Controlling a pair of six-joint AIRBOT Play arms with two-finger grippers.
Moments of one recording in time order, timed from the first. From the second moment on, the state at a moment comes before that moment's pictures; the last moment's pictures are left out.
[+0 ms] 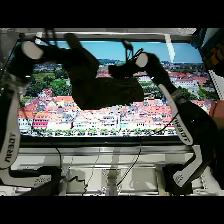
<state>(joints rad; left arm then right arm) -0.28 -1.54 1.68 1.07 -0.86 -1.42 0.34 -1.80 1.90 -1.13 1.04 1.69</state>
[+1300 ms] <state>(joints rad) -0.48 -1.76 1.68 1.25 -0.43 -1.48 -0.15 -1.81 1.89 -0.81 1.36 1.38</state>
